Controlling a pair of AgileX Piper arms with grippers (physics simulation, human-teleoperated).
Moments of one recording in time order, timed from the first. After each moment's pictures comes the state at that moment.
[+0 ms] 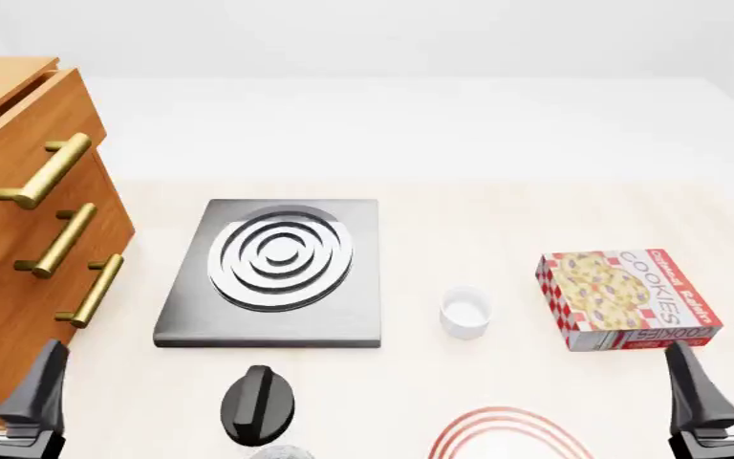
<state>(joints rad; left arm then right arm) 0.00 0.01 0.00 0.00 0.00 0.00 0.00 0.00 0.00 -0.01</state>
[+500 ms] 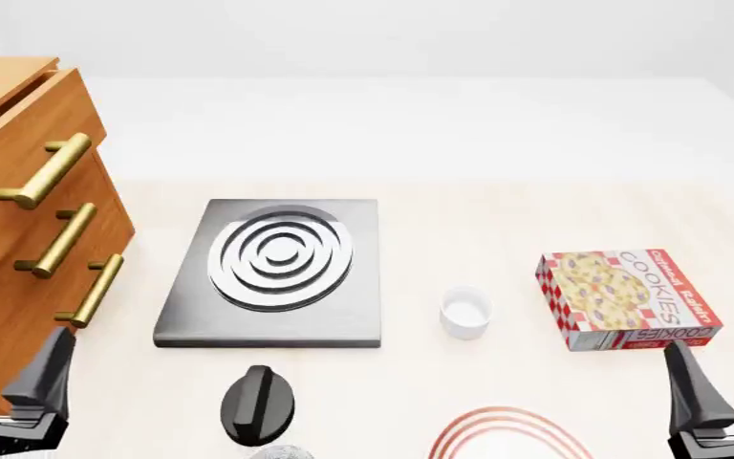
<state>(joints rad) -0.02 0.12 -0.05 -0.03 -0.02 0.00 0.01 0.00 0.00 -0.04</state>
